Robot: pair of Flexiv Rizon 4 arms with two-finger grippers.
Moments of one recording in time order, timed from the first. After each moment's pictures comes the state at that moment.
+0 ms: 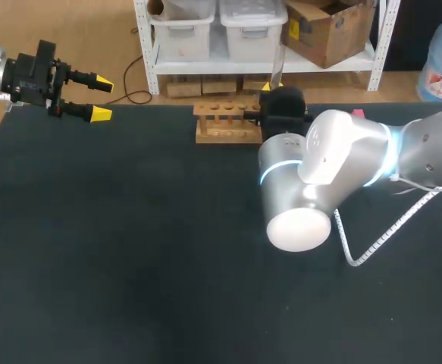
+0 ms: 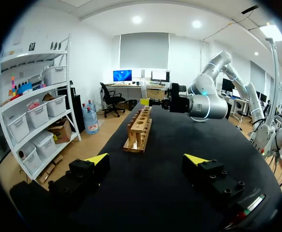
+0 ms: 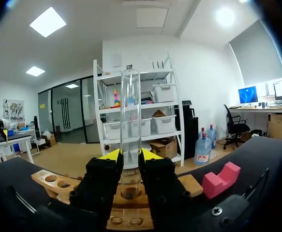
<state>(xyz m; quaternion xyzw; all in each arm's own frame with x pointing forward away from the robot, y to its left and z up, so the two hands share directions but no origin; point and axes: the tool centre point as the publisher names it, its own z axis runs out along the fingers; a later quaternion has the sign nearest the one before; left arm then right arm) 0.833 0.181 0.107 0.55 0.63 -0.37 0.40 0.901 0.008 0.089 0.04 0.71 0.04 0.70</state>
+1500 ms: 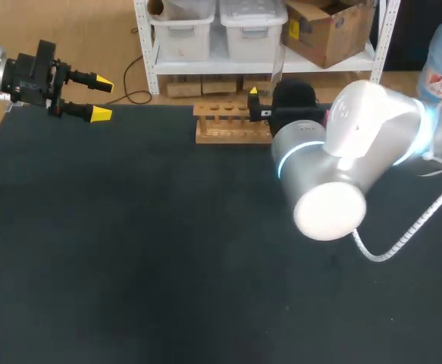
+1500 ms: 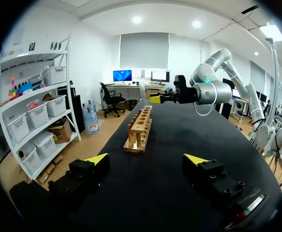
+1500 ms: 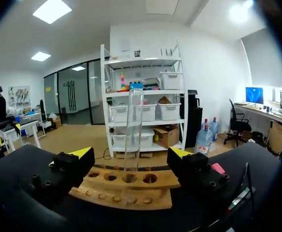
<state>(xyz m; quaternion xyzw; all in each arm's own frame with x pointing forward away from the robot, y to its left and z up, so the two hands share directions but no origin) 0.833 0.181 0.107 0.55 0.63 -0.37 0.40 0.856 0.003 0.105 -0.01 0.77 0.05 0.63</state>
